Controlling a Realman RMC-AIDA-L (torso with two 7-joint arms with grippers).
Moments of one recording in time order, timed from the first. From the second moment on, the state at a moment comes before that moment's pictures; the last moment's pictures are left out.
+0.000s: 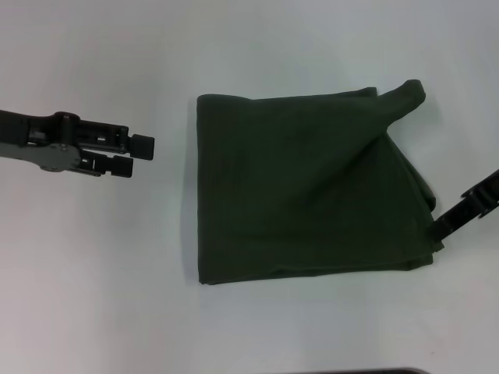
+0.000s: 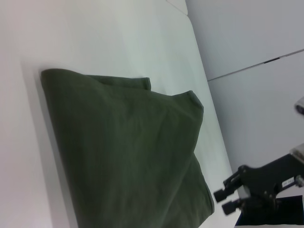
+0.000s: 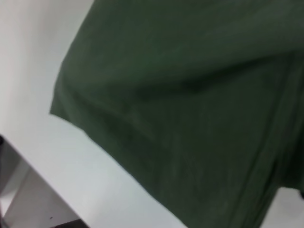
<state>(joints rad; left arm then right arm) -0.66 -1.96 0.56 0.76 2.32 1.95 -2.45 0.67 2.02 -0.88 -1.04 -2.63 -1.97 2.42</state>
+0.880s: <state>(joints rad) -0.66 -1.96 0.55 0.76 2.32 1.95 -2.45 0.68 2.02 -0.88 -0.98 -2.64 -1.89 2.43</state>
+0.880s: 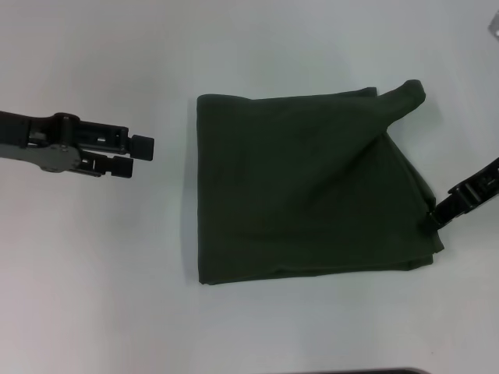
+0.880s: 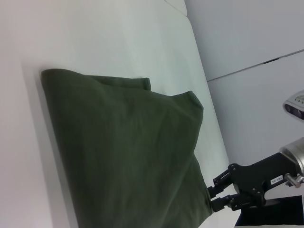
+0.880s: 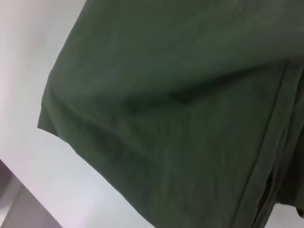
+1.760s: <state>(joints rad) -0.65 -1.97 0.56 0.76 2.32 1.94 -2.45 0.70 2.02 -0.87 -0.92 -2.64 -1.87 2.44</state>
